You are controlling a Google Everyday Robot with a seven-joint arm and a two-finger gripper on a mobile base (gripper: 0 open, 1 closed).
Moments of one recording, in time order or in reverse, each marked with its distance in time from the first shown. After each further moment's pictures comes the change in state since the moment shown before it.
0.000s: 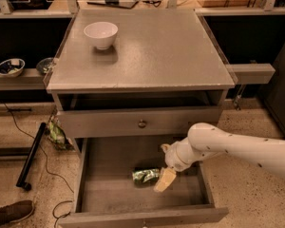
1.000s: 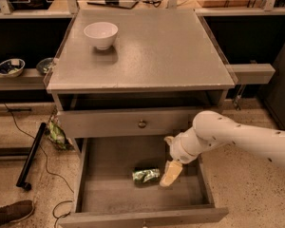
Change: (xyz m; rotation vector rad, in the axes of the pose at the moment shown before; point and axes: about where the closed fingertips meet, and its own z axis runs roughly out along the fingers) arm -0.013 -0.004 -0.046 0.008 0.043 -0.053
